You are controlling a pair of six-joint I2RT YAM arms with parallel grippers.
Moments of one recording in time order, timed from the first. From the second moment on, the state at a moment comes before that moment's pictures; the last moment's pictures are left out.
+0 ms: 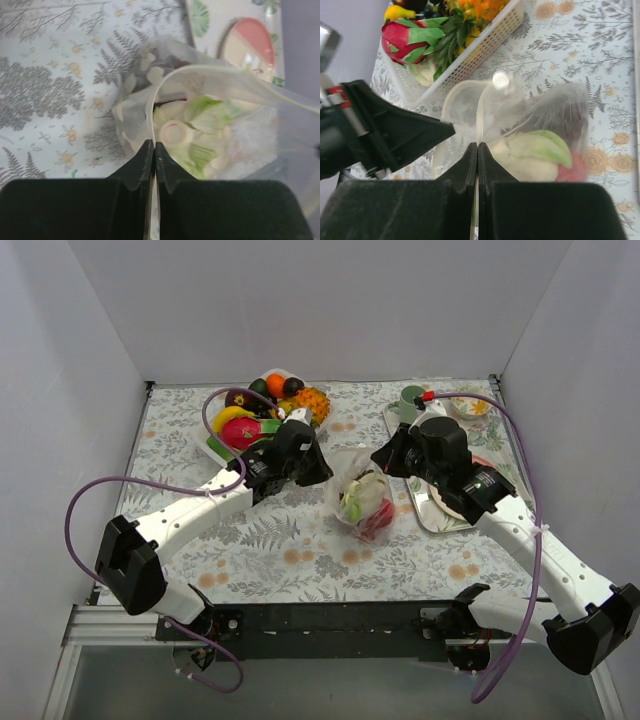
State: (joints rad) left arm -0.77 1.46 1.20 -0.40 -0.09 -0.82; right arm 0.63 1.08 1.10 -0.44 0.04 0.63
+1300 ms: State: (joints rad) left arm -0.34 1.67 1.74 -0.44 -0.23 -0.52; right arm 0.52 1.09 1.16 -0.48 -0.13 0.62
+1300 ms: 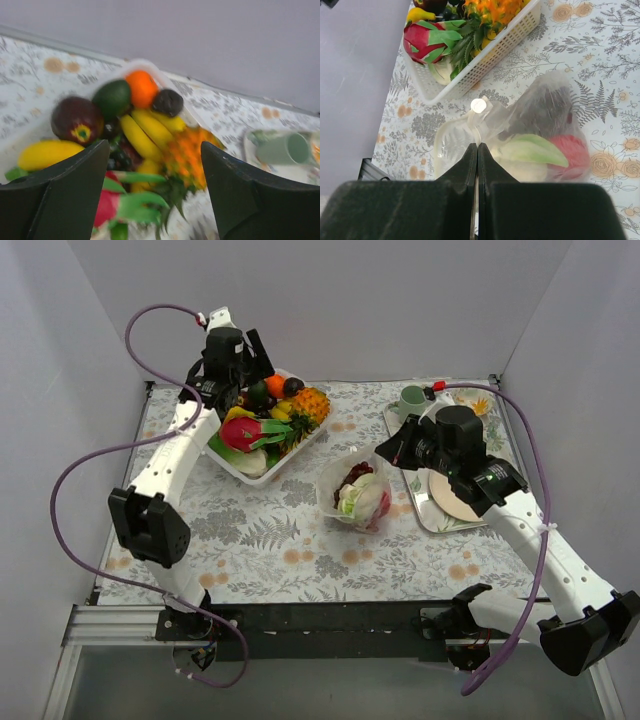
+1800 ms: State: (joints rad) left arm -0.20 2.13 2.01 -0.41 -0.28 -0.27; right arm 0.52 1.09 1.12 -0.47 -0.16 0.62
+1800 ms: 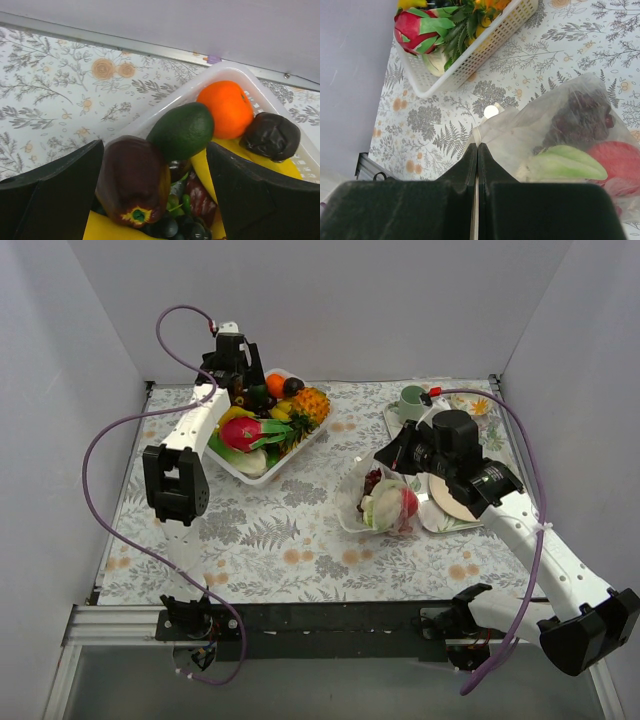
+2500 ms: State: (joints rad) left arm -0.20 2.12 1.95 -0.50 -0.34 -0.31; right arm 0.52 1.10 1.09 -0.42 -0.18 0.63
